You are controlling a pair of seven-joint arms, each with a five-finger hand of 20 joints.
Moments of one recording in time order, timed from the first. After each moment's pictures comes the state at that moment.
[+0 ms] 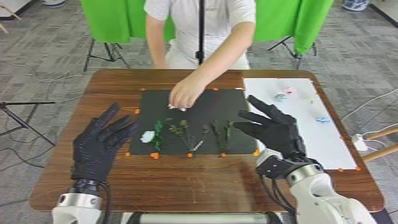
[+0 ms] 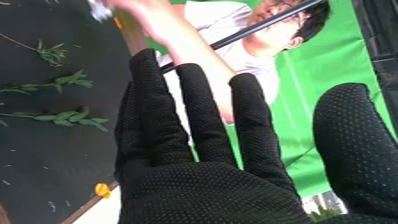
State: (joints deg) left arm 130.9 -62.3 -89.2 -129.8 40.2 10.3 17.2; right arm -117.3 -69.0 84.4 -128.0 -50.7 8.3 8.6
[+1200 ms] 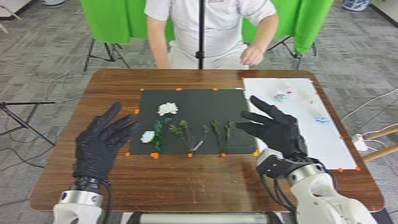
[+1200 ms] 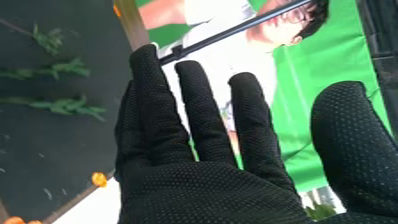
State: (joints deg) left arm 129.9 -62.4 -89.1 -129.8 40.1 10.7 15.4; right arm -117.4 -68.8 84.5 -128.1 -53.2 10.1 8.7
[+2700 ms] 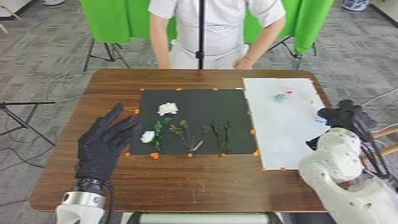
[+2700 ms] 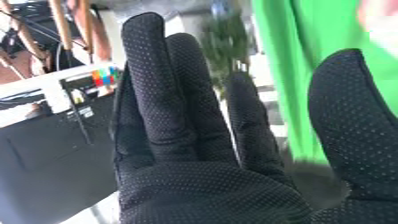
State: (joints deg) left arm 129.9 -61.1 -87.7 -129.9 37.7 11.4 17.0; right arm -91.2 -51.4 73.0 -108.9 -134.9 6.4 68.4
